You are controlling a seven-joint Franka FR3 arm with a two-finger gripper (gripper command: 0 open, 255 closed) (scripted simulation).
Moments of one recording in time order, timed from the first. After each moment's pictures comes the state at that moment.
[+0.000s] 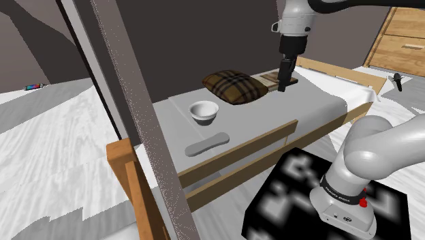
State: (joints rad) arm -0.01 -0.81 0.01 -2.32 0.04 1.47 -0.16
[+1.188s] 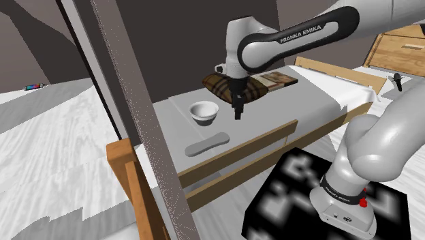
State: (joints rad) arm 0.16 -0.35 0.02 -2.33 0.01 1.96 -0.57
